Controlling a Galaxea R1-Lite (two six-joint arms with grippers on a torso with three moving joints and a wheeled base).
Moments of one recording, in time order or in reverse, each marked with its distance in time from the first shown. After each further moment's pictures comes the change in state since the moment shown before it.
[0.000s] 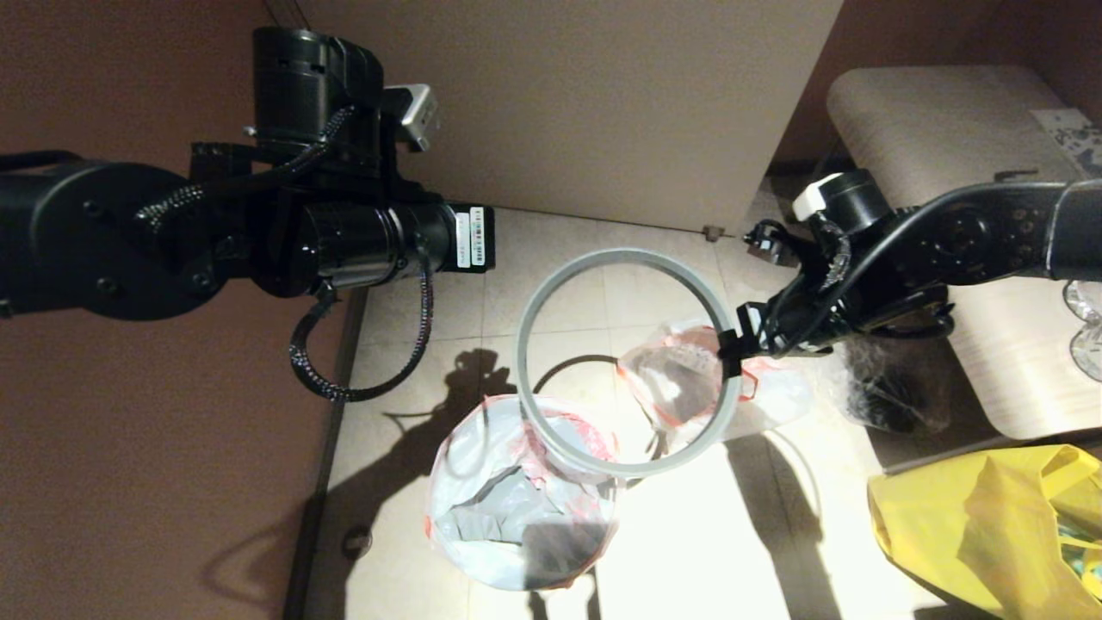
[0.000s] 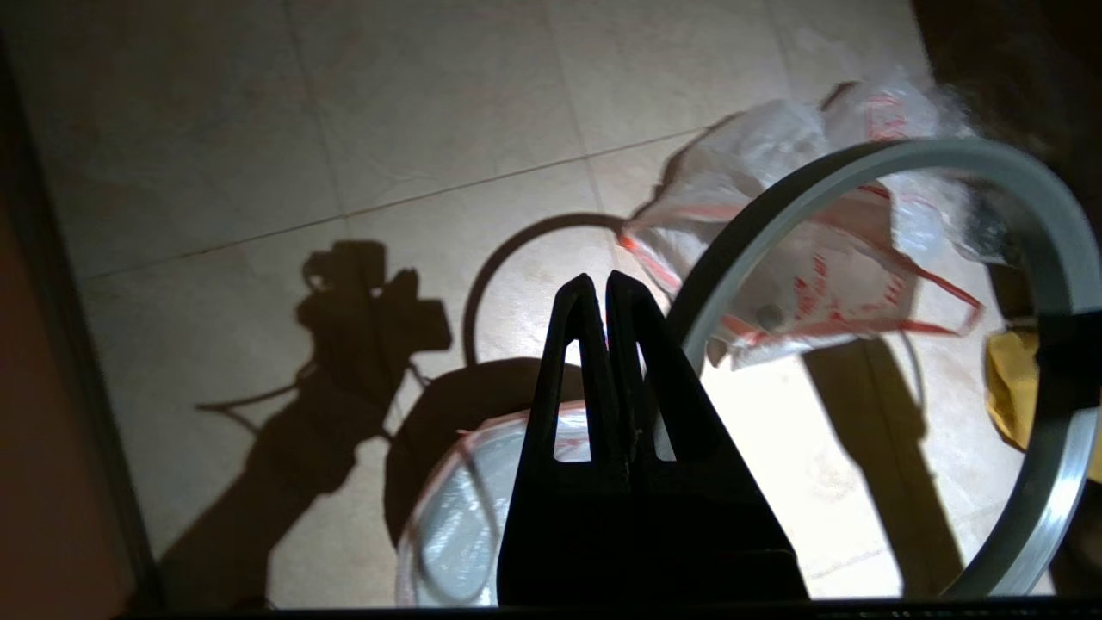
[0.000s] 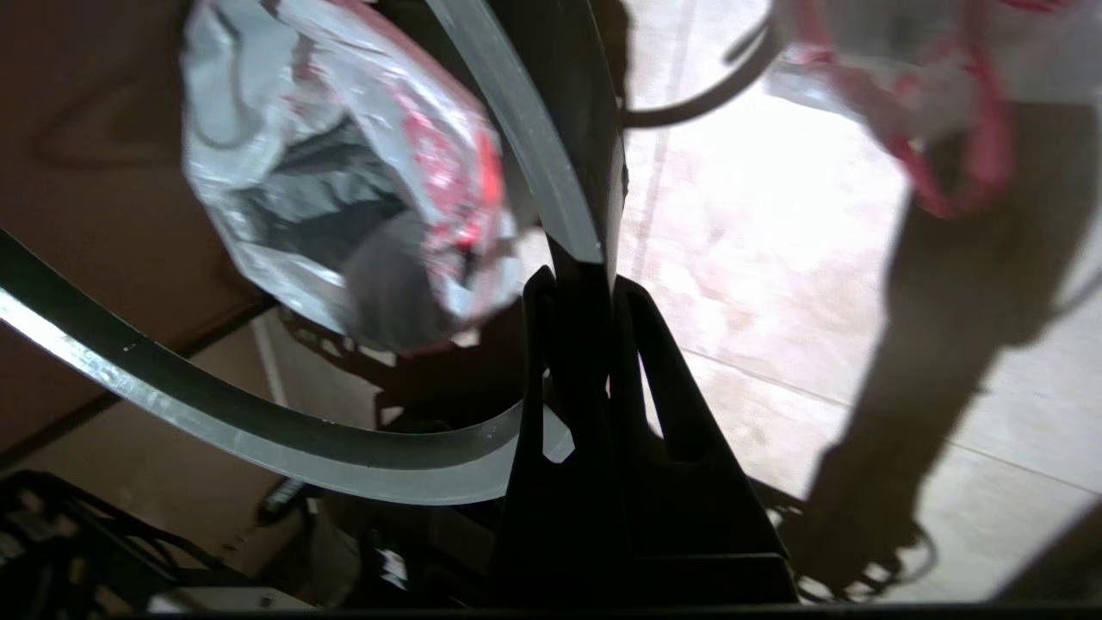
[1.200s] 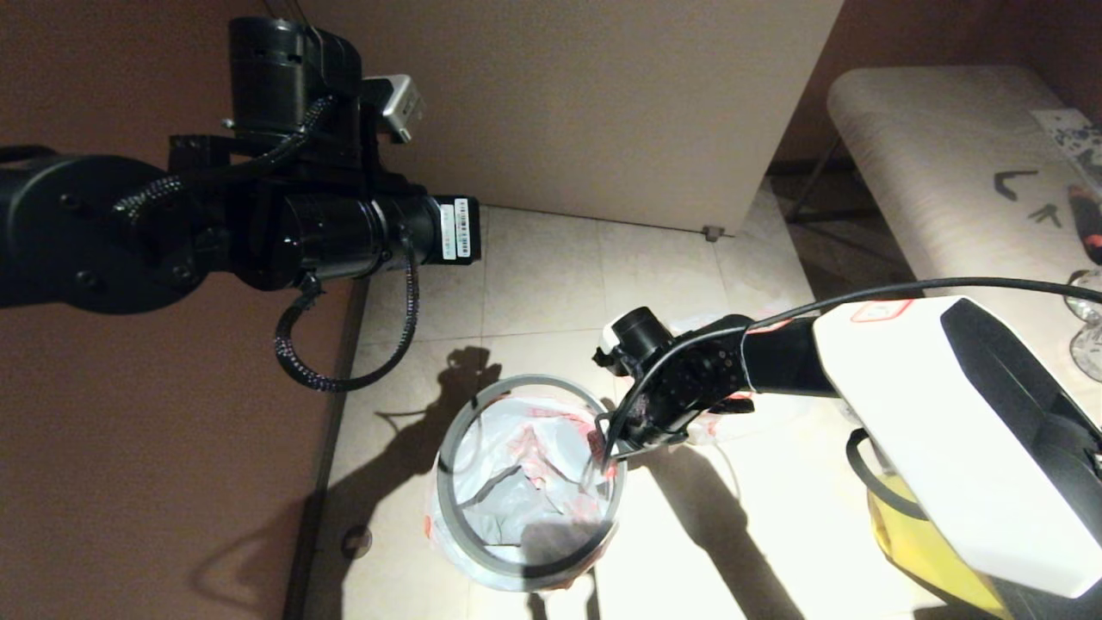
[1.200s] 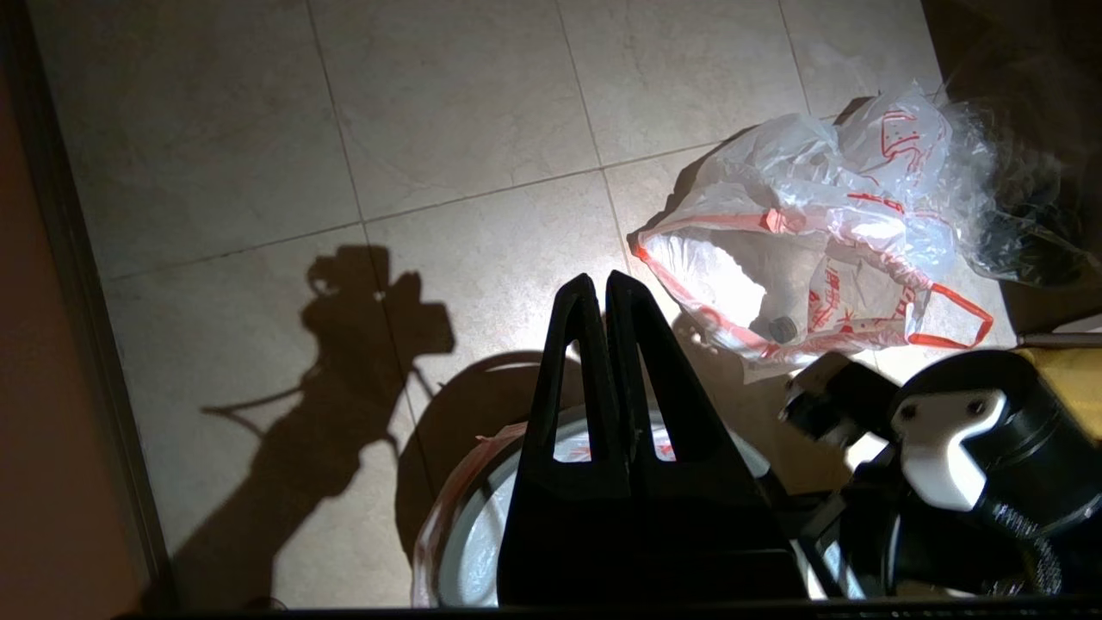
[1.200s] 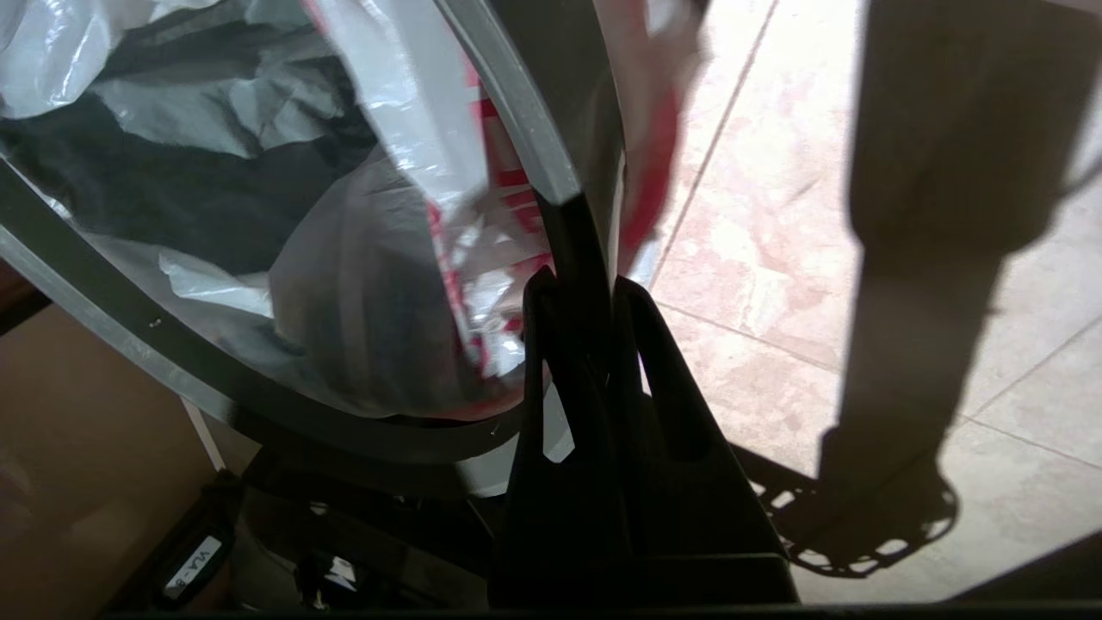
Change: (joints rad) left arm 0.020 -0.013 0.000 -0.002 0.003 0.003; right arm 0.292 0.412 -0.209 -0.014 -0.247 0.103
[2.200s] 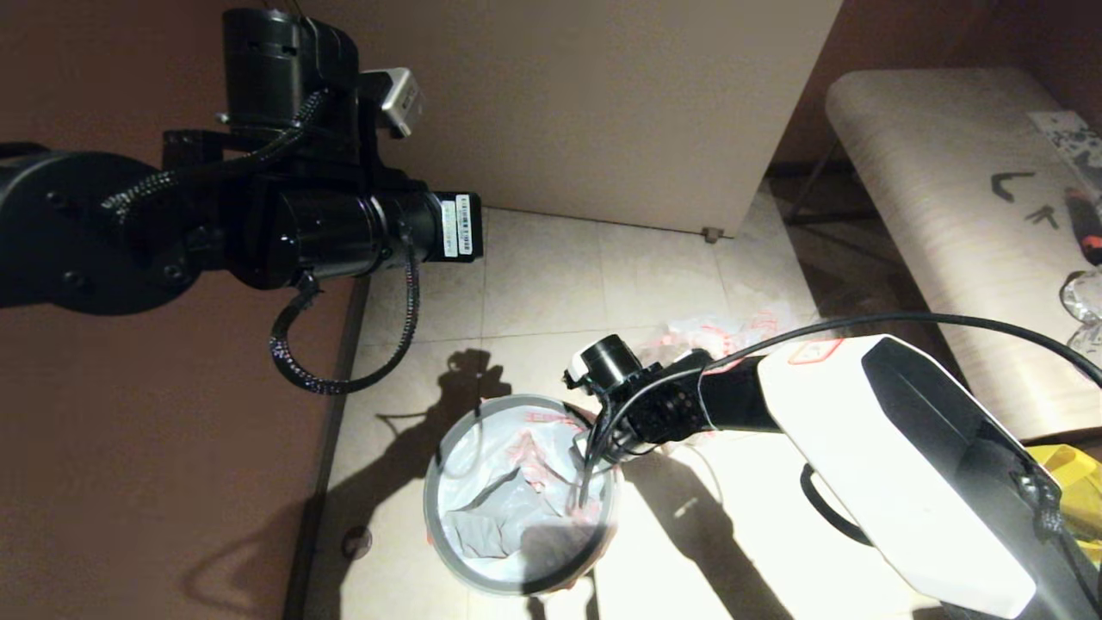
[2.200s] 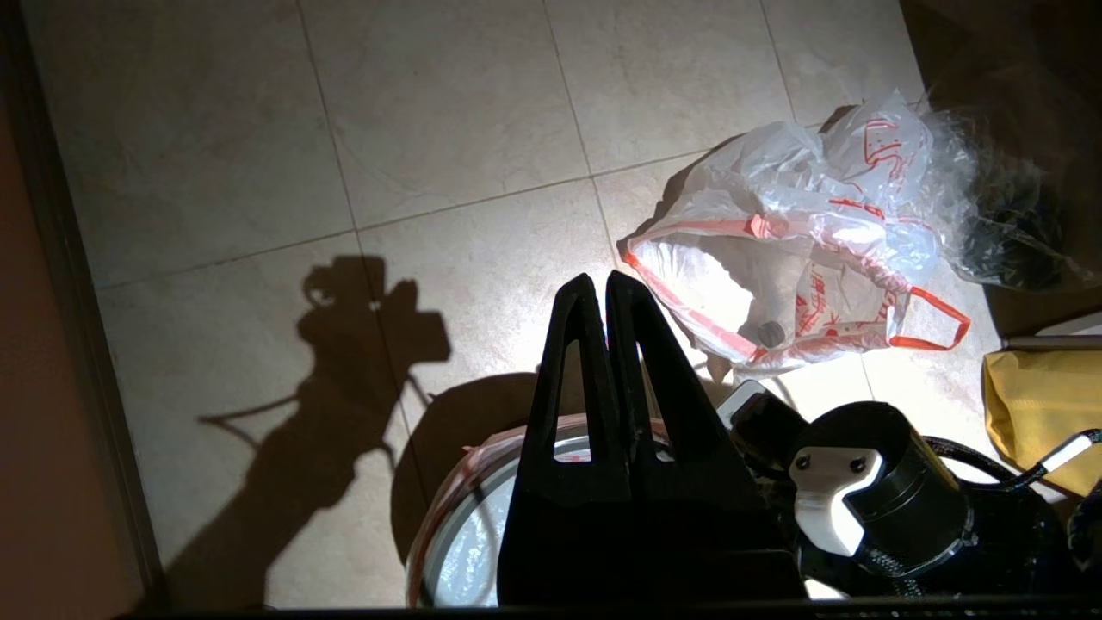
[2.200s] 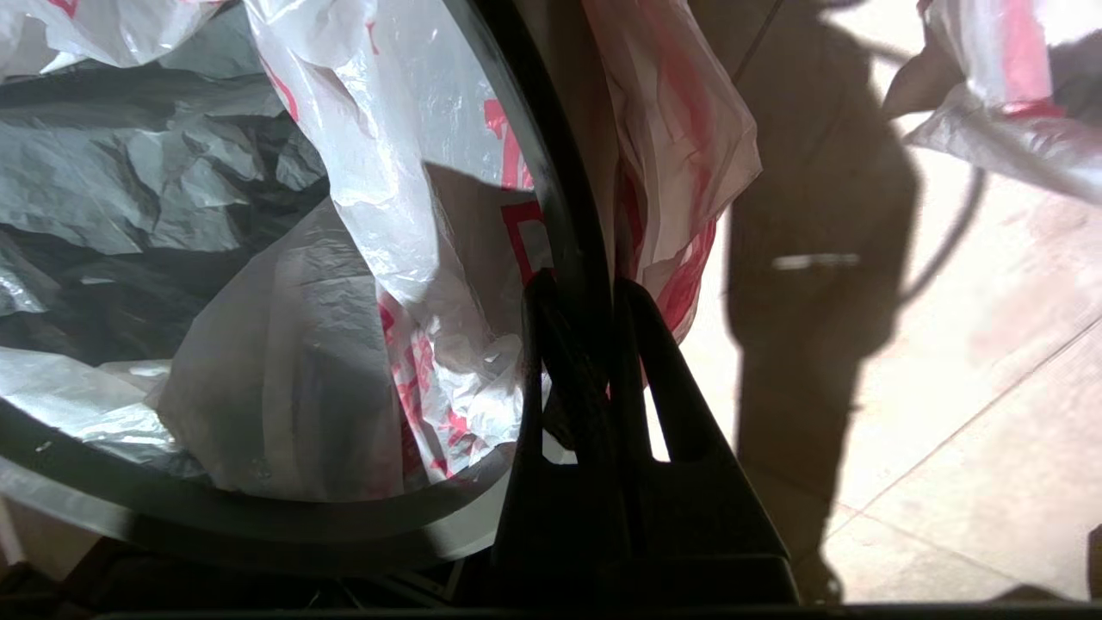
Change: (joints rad) left arm -0.015 -0.009 0.001 -0.002 0.006 -0.003; right arm 0.048 0.112 -0.008 -0.160 -0.169 -0.142
